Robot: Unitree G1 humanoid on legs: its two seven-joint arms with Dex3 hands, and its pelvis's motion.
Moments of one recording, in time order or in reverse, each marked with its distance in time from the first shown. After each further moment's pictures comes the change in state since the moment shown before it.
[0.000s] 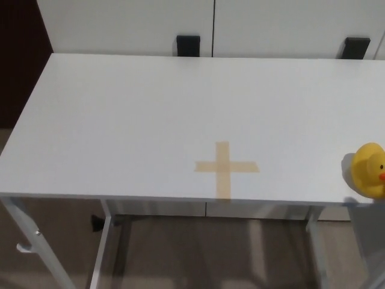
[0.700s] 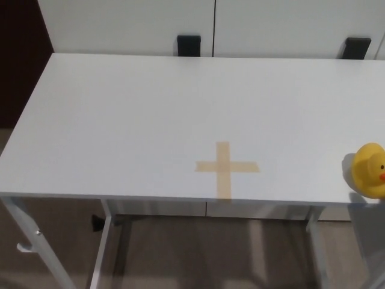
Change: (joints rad) left_arm 0.022 -0.011 0.003 0.000 -0.001 0.000 0.000; right_arm -0.062 0.093 -0.017 0.123 -0.035 0.005 -0.105
